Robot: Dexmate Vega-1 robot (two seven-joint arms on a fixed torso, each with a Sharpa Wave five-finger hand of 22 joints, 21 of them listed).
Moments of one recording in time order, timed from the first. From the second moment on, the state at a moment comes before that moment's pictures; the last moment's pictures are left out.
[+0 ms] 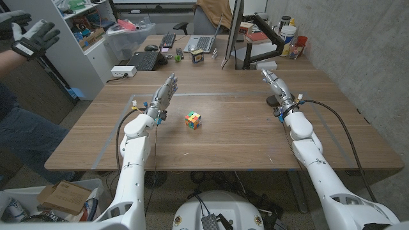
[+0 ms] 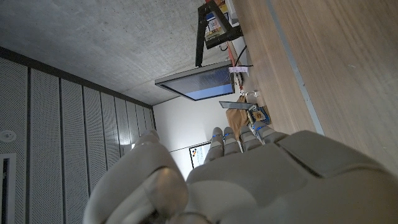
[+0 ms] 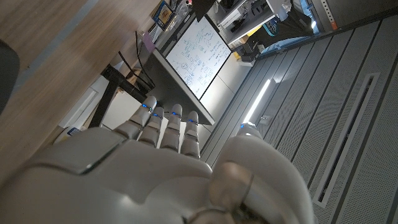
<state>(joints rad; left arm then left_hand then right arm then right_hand) 0.91 -0.07 -0.27 -1.45 0.02 -0.07 -0.49 0.38 0.03 0.17 0.09 0.29 0.02 0.06 0.20 0.18 -0.02 0.00 0.20 0.19 -0.10 0.02 0.18 0.18 -0.11 -0.03 0.21 0.18 -0.85 -0.18 0.03 -1.20 -0.12 0.54 0.12 0.41 0.08 0.06 0.03 0.20 0.25 -0.07 0.21 0.18 0.23 -0.02 0.24 0.18 0.11 0.01 0.20 0.19 0.06 -0.03 0.47 0.17</state>
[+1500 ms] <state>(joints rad) 0.91 -0.06 -0.25 -1.46 0.02 -0.08 -0.50 0.38 0.04 0.16 0.08 0.29 0.04 0.06 0.20 0.18 -0.02 0.00 0.20 0.19 -0.10 0.01 0.19 0.18 -0.11 -0.03 0.20 0.18 -0.83 -0.29 -0.04 -1.21 -0.36 0.56 -0.06 0.43 0.08 0.06 0.01 0.20 0.24 -0.10 0.20 0.19 0.21 -0.09 0.22 0.18 0.12 0.07 0.19 0.19 0.04 0.01 0.42 0.17</state>
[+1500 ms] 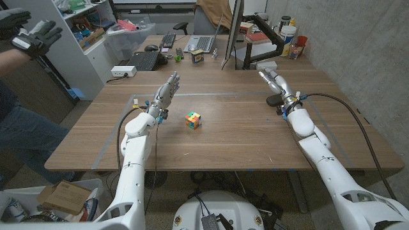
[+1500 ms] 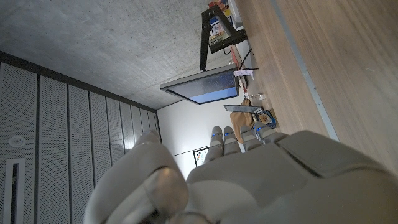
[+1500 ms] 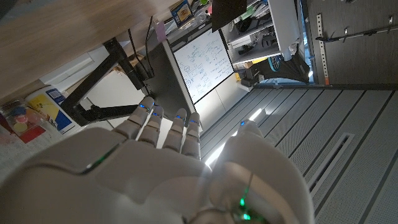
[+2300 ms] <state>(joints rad) 0.90 -0.06 -0.24 -1.45 0.03 -0.08 -0.51 0.39 0.04 0.16 0.08 0.29 0.05 0.07 0.20 0.18 -0.02 0.00 0.20 0.19 -0.10 0.01 0.19 0.18 -0.12 -0.03 0.20 0.18 -0.80 -0.38 -0.13 -1.23 -0.55 0.48 -0.17 0.43 0.08 0.06 0.00 0.20 0.23 -0.10 0.19 0.19 0.18 -0.09 0.21 0.18 0.11 0.10 0.19 0.19 0.04 0.03 0.40 0.17</state>
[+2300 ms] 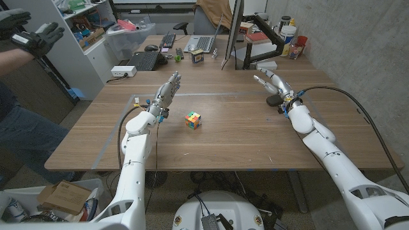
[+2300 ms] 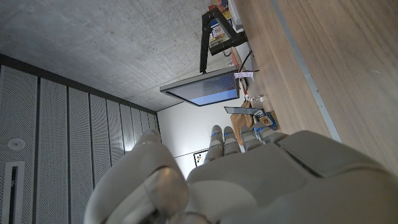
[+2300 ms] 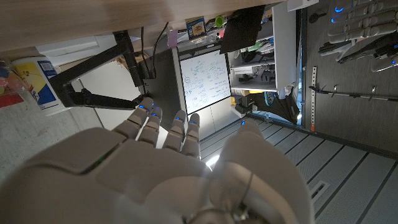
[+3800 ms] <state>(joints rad) 0.94 -0.06 -0.25 -1.50 0.02 -0.07 -0.50 0.39 0.05 0.16 0.08 0.28 0.05 0.07 0.20 0.18 -0.02 0.00 0.20 0.19 -0.10 0.01 0.19 0.18 -0.13 -0.03 0.20 0.18 -0.77 -0.50 -0.22 -1.30 -0.68 0.29 -0.15 0.43 0.07 0.06 -0.02 0.21 0.20 -0.11 0.19 0.19 0.10 -0.04 0.19 0.18 0.03 0.11 0.18 0.18 -0.01 0.12 0.33 0.17</state>
